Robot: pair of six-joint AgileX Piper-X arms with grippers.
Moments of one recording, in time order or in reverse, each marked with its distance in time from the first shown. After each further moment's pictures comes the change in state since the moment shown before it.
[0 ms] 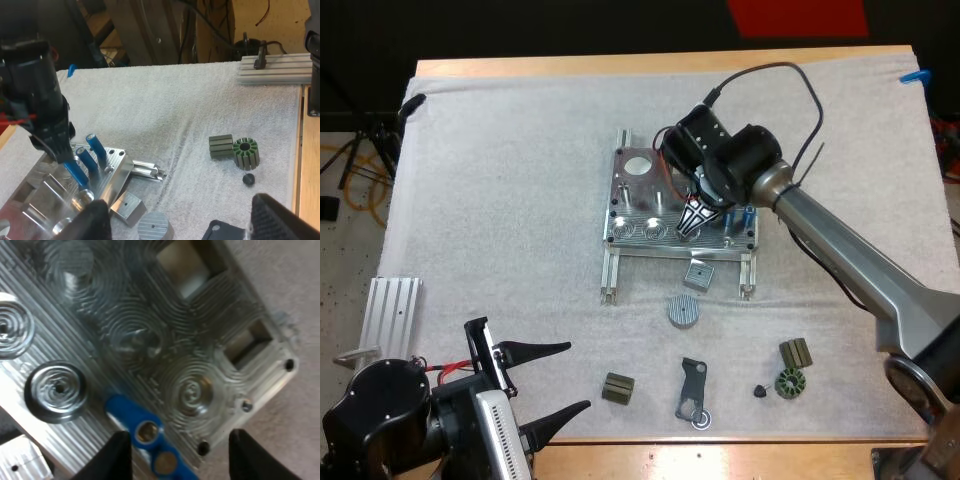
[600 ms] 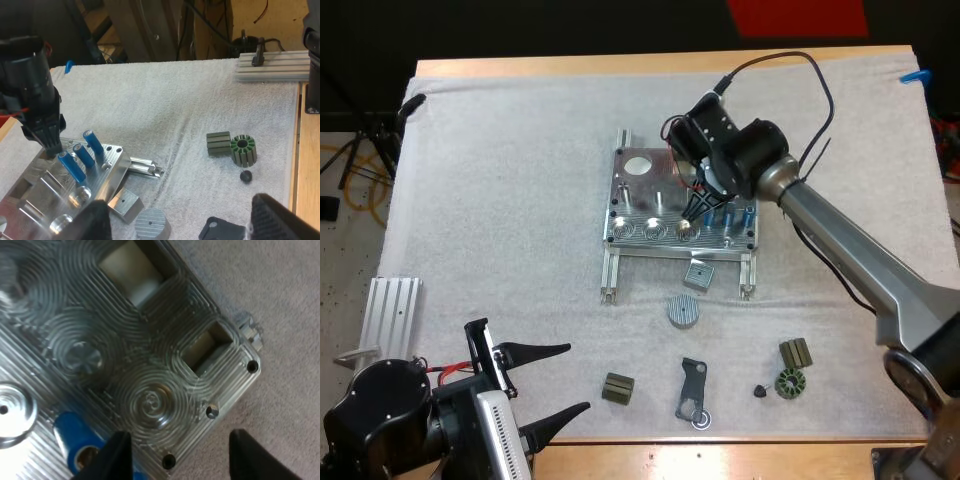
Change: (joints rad) left arm 0.000 0.000 0.000 0.010 0.000 0.000; right arm -0.031 0.026 0.000 -0.047 0.045 0.001
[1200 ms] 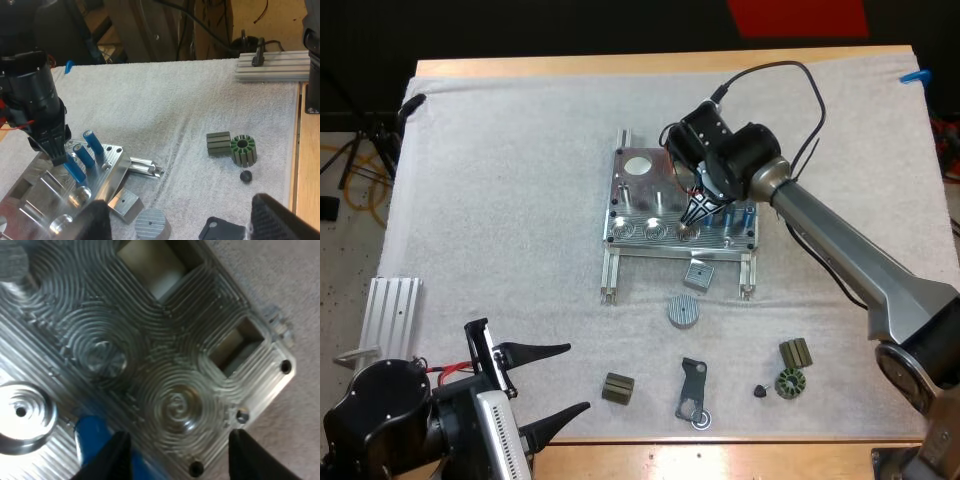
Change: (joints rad) left arm 0.000 0.000 0.000 0.000 0.000 0.000; right arm -0.001 0.031 0.012 -0.003 -0.044 0.022
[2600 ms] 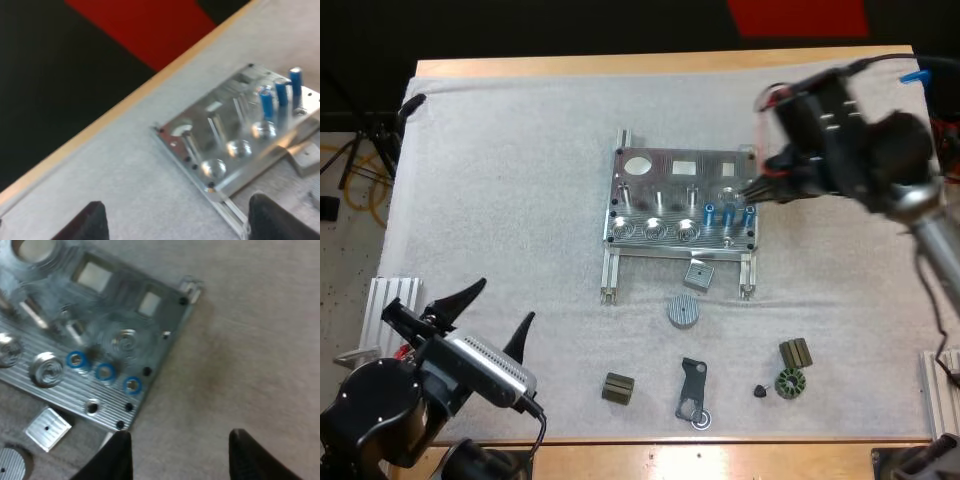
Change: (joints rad) left arm 0.000 0.000 0.000 -0.092 -0.638 -0.217; right arm -0.128 -0.436 0.000 0.252 -0.100 0.292
